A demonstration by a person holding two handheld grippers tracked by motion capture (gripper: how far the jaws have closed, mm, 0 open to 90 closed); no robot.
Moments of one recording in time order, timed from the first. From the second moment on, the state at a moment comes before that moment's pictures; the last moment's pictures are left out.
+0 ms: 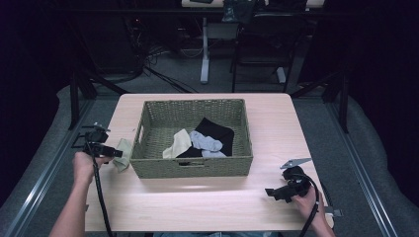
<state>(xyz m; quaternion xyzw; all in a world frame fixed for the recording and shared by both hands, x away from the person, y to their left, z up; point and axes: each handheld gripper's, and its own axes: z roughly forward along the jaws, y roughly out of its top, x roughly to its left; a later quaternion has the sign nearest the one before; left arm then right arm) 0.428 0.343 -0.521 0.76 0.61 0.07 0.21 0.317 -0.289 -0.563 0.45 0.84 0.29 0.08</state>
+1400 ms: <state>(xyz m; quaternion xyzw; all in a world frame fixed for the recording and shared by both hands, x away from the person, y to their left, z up) 0.465 0.209 -0.402 0.81 0.49 0.15 0.28 0.318 -0.290 -0.561 0.45 0.84 0.30 0.08</state>
